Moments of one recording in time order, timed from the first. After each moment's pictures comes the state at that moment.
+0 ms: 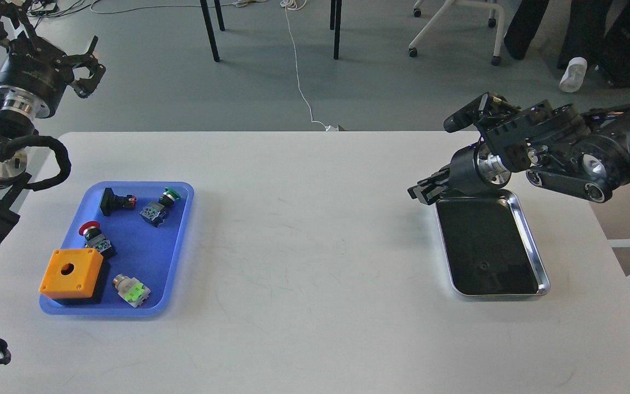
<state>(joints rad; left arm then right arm) -0.86 0.50 -0.80 -0.58 -0.22 -0.43 -0.25 1.57 -0.31 -0.83 0.94 -1.04 0.22 0.44</state>
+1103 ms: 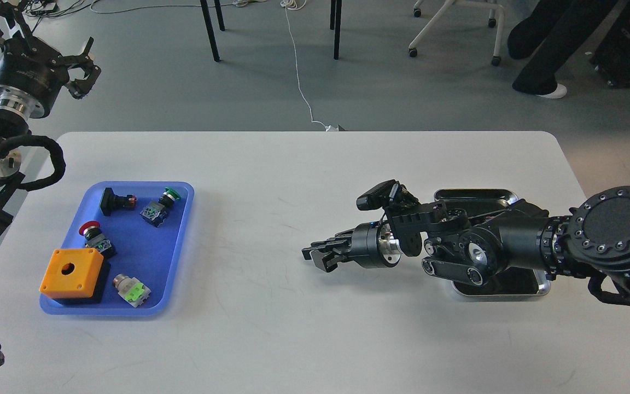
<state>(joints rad) -0.86 0.52 -0.79 -0.59 -0.21 -0.41 -0.24 1.22 0.00 -0.70 0.78 -0.92 -0.06 0.49</state>
